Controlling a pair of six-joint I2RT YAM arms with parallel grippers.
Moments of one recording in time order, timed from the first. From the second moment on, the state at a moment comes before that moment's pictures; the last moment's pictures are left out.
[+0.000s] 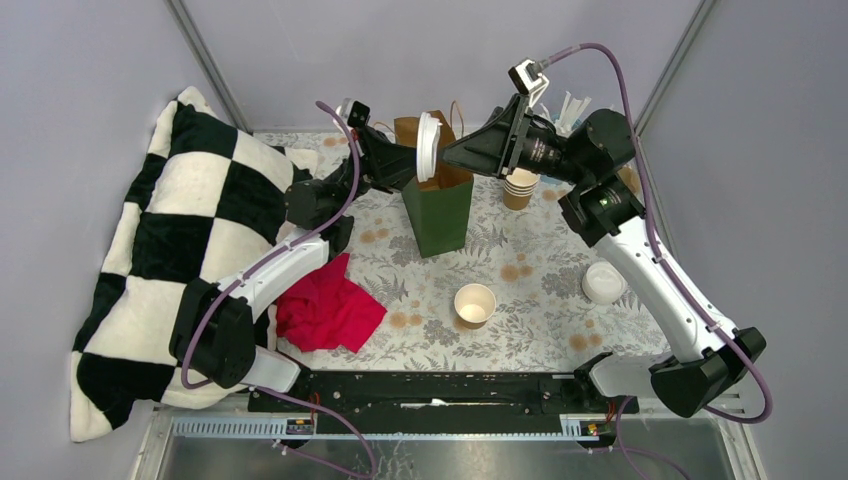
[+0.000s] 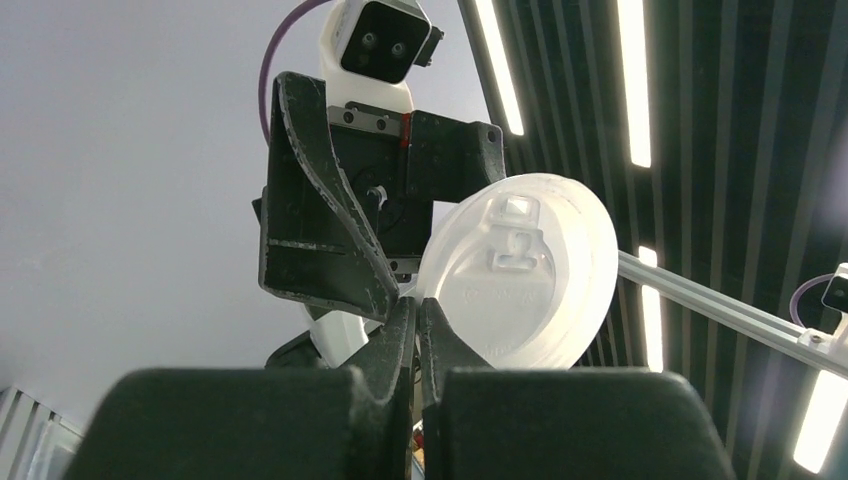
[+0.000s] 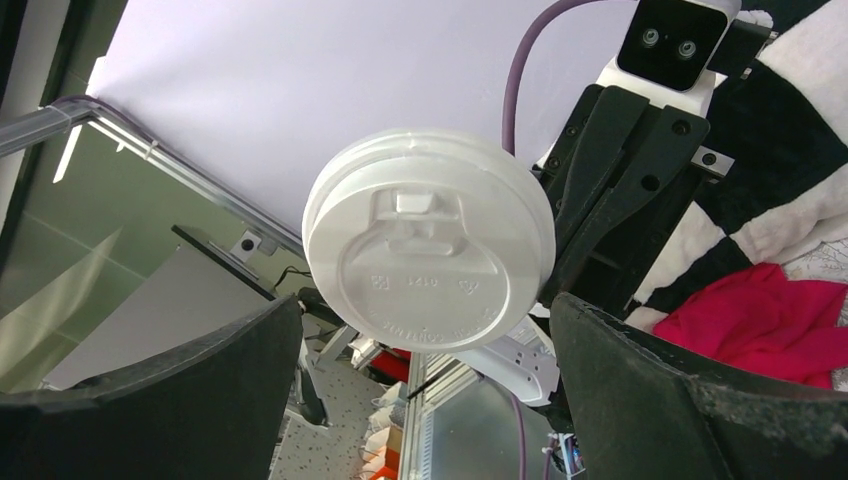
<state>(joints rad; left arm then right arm) -0.49 1.43 1.00 1.29 0.66 -1.95 0.52 1.30 1.46 0.19 -0.82 1.16</state>
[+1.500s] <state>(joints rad) -0.49 1.40 0.97 1.18 0.65 -1.86 0.54 1.30 1.47 0.07 -0.75 1.09</state>
